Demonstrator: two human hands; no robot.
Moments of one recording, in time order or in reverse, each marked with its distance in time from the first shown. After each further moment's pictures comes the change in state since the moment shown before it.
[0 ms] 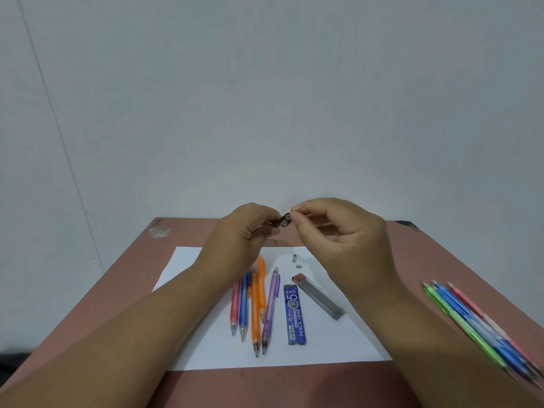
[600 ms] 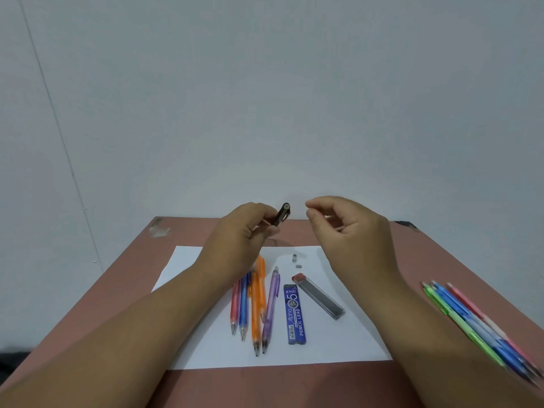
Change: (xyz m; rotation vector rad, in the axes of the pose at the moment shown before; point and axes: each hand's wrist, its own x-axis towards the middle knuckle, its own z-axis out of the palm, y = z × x) left_hand -0.001 -0.002 0.002 -0.037 -0.001 -0.070; right_hand 0.003 0.008 -0.003 -0.102 -0.019 0.345
